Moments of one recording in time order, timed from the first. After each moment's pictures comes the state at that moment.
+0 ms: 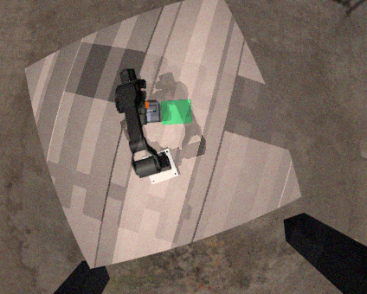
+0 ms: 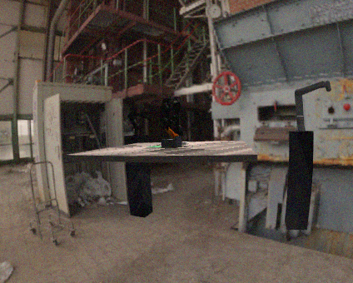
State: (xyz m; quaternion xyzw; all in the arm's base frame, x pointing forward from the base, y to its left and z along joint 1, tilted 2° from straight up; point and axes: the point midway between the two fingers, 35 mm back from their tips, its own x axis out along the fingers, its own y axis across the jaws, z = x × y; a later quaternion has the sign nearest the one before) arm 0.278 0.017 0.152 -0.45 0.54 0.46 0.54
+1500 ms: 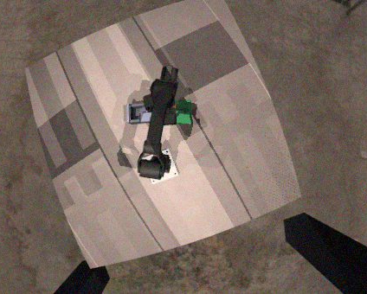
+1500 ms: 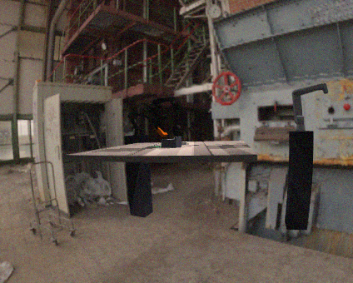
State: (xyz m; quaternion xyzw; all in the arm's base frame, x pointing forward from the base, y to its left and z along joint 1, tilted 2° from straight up) arm 0.249 -0.098 0.160 -0.45 0.54 0.46 0.54
